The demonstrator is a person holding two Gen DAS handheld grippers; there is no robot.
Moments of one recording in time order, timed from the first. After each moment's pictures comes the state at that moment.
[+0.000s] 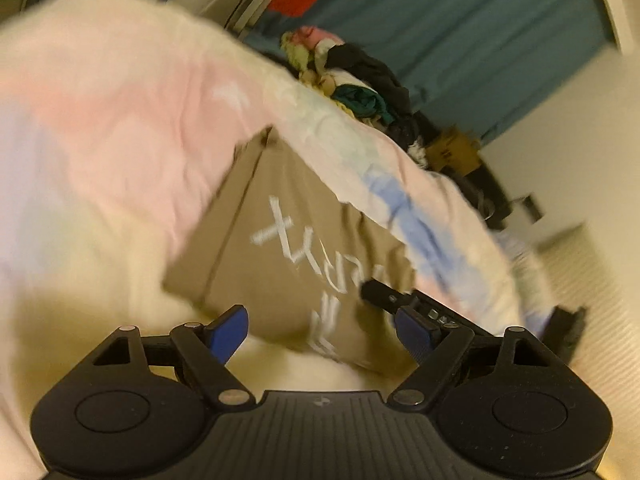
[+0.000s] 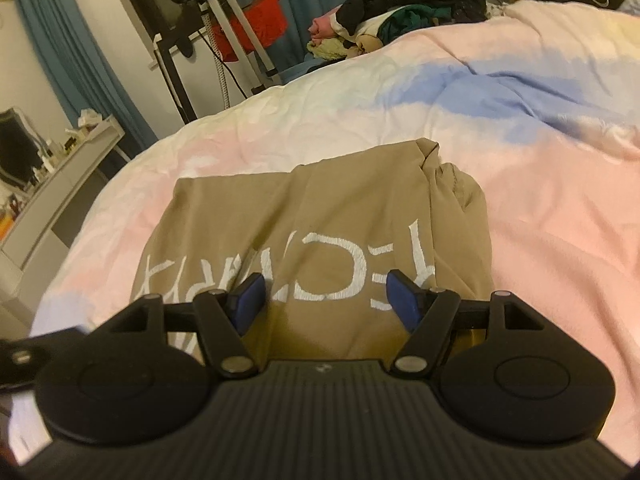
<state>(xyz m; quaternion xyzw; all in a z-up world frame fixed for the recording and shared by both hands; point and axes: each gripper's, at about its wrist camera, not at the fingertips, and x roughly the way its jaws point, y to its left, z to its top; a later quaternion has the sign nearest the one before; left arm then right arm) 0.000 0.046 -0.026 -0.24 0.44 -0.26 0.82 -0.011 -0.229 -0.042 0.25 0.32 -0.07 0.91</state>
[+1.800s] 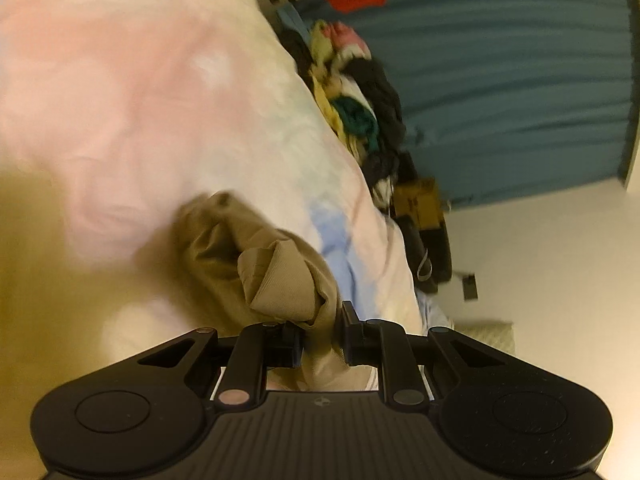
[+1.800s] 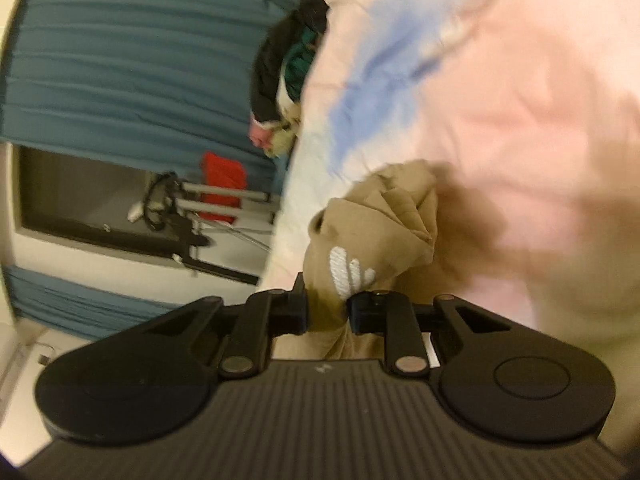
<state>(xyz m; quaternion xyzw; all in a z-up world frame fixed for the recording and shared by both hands) 0.063 -0.001 0.009 -0.43 0.47 -0.25 0.73 -0.101 -0.315 -0.022 0.64 0.13 -0.13 0.75</state>
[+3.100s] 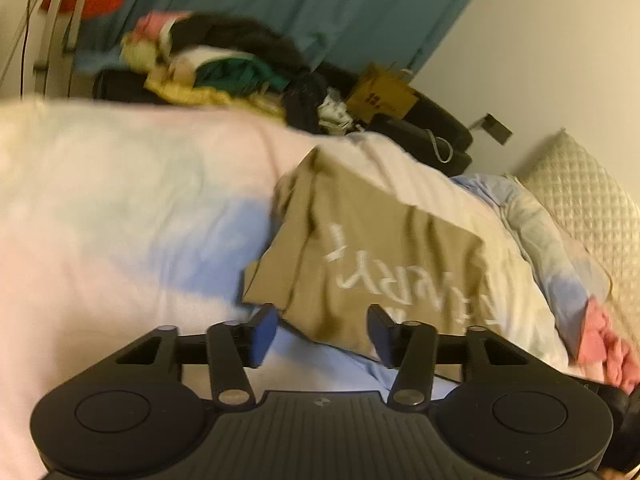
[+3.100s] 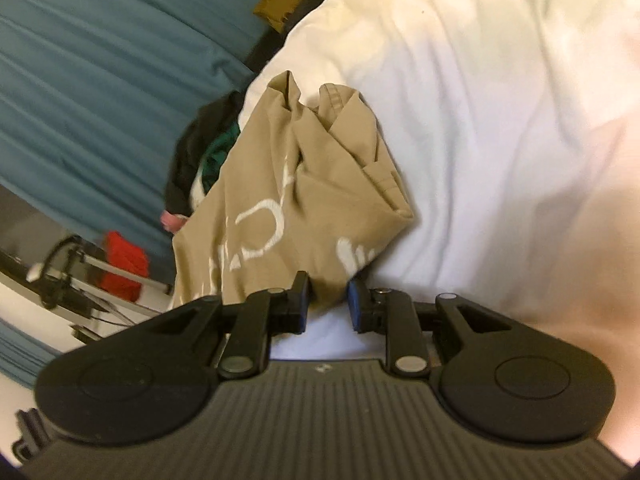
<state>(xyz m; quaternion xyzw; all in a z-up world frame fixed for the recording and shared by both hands) 0.174 -0.270 -0.025 -0.07 0.39 -0.39 0.84 -0.041 -0.534 -0.103 0.53 0.15 -0.27 0.79</state>
